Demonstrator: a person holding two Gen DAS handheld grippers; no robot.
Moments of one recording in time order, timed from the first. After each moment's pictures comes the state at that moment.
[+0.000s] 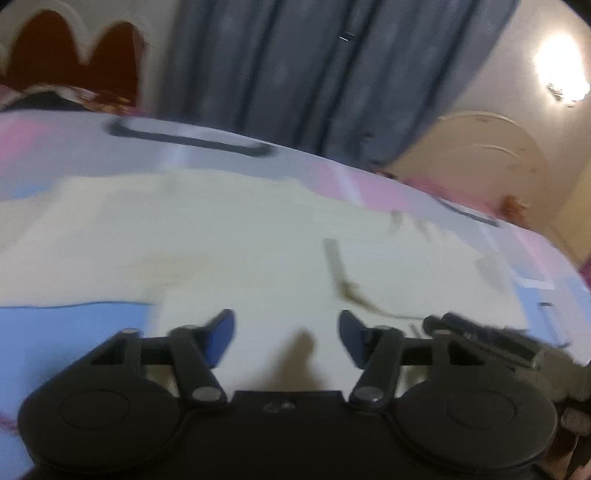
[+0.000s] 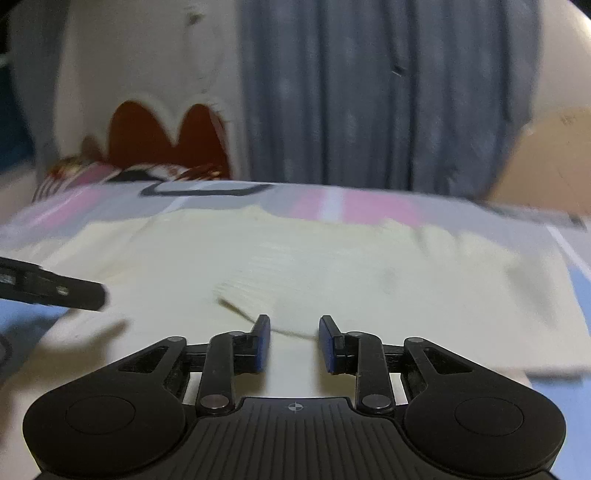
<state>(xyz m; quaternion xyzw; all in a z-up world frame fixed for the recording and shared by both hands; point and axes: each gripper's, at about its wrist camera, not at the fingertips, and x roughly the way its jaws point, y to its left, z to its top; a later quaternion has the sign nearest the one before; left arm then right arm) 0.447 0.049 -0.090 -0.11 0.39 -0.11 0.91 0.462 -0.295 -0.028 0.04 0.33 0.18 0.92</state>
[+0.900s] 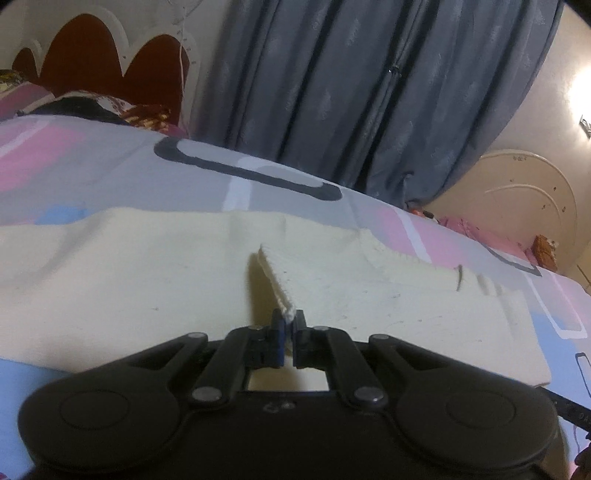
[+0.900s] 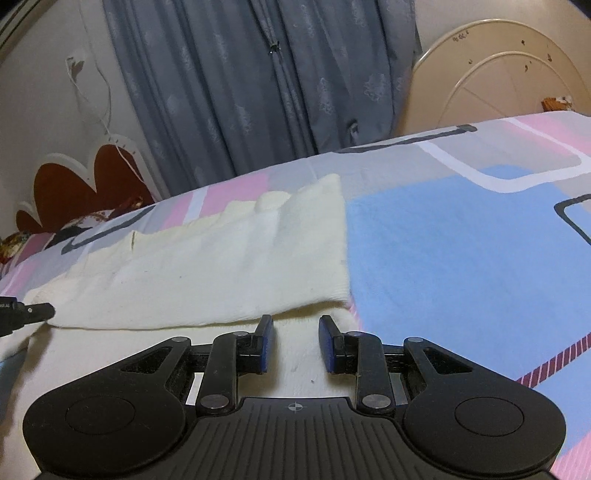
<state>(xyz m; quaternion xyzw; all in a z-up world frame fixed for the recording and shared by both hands) 0.481 0.099 -0.105 -0.13 0.34 -0.03 0.93 0.451 -0.396 -0.015 0.14 0.37 0.09 0.92</state>
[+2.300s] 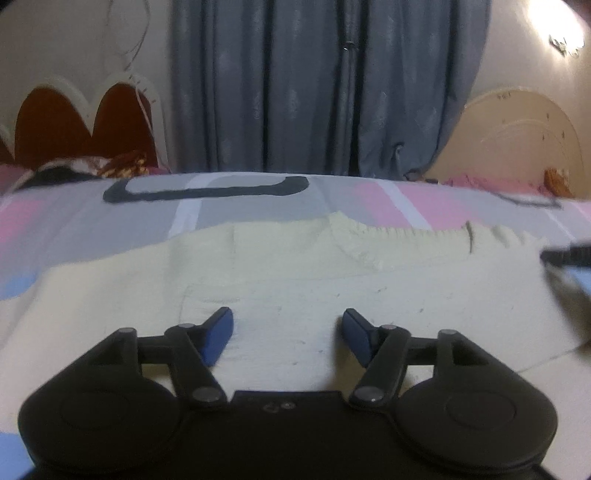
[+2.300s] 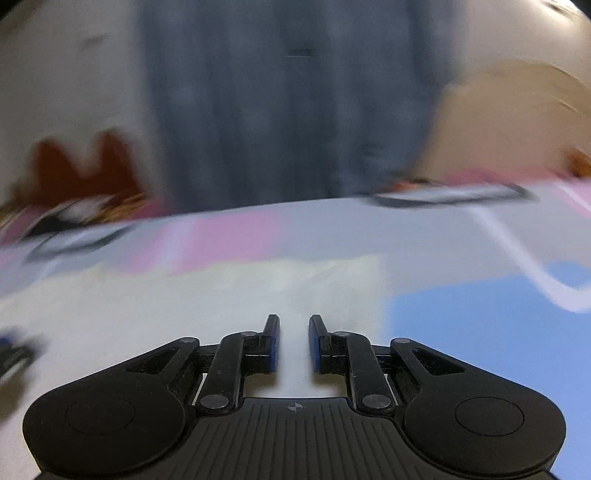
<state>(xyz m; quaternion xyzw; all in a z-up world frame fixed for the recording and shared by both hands) 0.501 0.037 -0.124 0.02 0.32 -0.03 0.95 0.584 -0.395 -0.031 0.10 0.36 0.06 0.93</state>
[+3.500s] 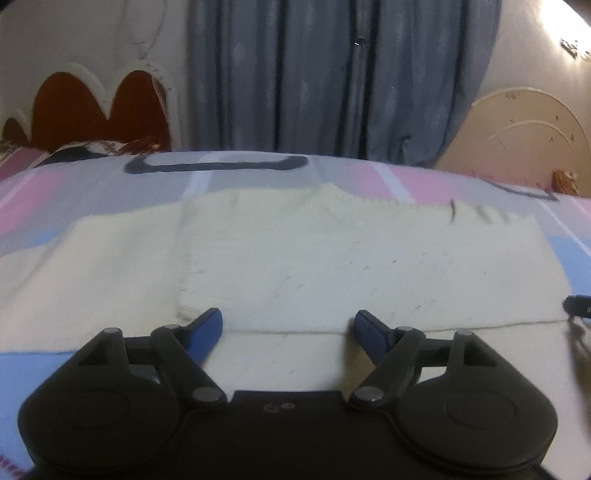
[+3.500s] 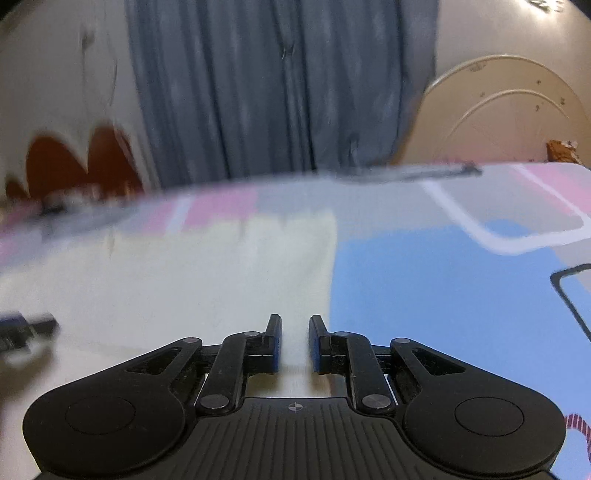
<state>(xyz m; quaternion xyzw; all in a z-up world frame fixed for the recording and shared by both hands) 0.454 0.028 -0.118 -0.01 0.34 0.00 0.94 0.487 -0.376 -0.013 0.04 0.38 0.08 0.92</state>
